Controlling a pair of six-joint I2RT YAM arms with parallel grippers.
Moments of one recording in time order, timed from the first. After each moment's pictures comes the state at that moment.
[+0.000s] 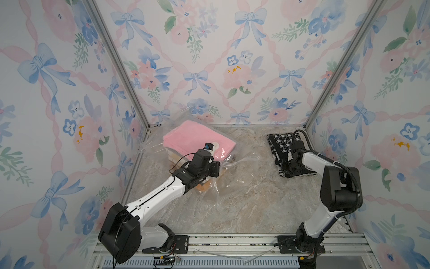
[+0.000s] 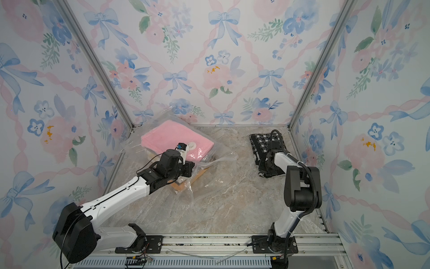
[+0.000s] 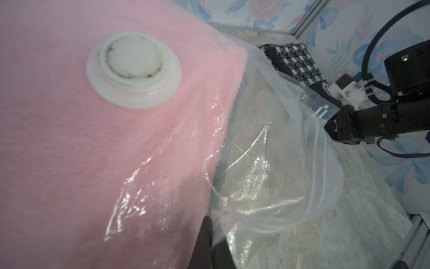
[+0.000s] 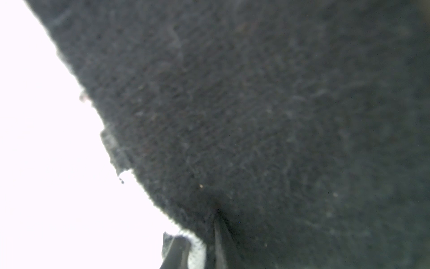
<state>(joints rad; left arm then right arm) -0.63 1.28 0.89 -0.24 0.01 -0.41 -0.03 1.77 1.12 -0.65 -0.03 0.28</state>
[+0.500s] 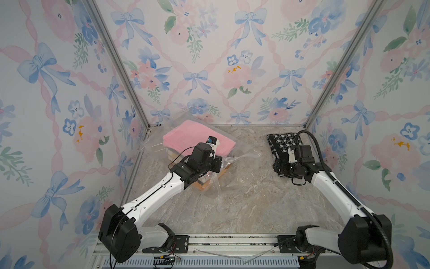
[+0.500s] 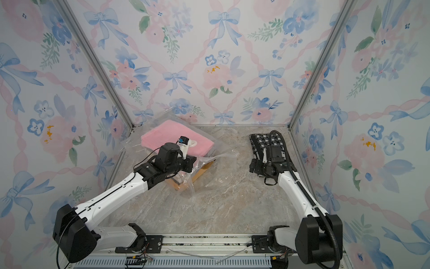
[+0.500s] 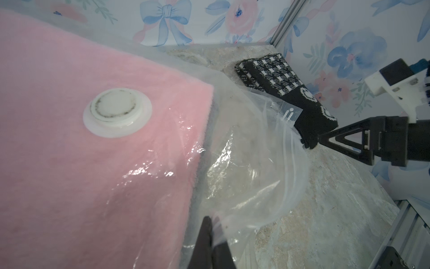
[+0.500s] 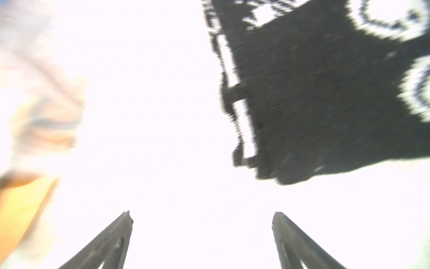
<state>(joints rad) -0.64 1.28 1.05 -0.33 0.03 -0.32 0.15 1.16 0.88 -0.62 -0.10 0.35</state>
